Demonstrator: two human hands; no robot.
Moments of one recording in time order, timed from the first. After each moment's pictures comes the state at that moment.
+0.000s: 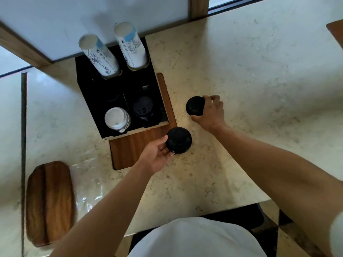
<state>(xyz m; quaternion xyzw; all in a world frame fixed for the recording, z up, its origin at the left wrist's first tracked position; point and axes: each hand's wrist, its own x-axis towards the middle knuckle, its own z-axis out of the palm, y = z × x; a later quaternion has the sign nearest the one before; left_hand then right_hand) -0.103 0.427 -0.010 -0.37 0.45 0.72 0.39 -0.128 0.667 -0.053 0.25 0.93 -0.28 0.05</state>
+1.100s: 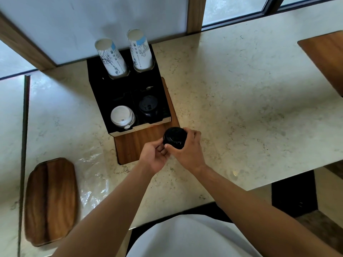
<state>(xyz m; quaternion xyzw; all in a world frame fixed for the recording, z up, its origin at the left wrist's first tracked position) -0.076 0.390 0.007 -0.35 0.38 0.77 0.38 -0.011 0.515 0.001 0.27 0.84 -0.47 -0.03</state>
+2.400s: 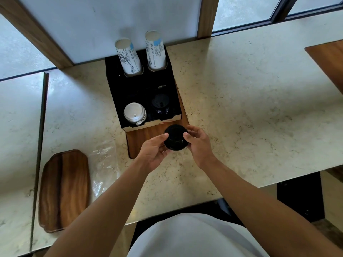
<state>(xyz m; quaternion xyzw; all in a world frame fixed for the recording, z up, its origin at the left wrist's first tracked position) -0.072 0.345 0.026 -0.24 0.50 0.75 0.36 -0.015 0.507 0.009 0.33 0.53 -0.78 -0.02</state>
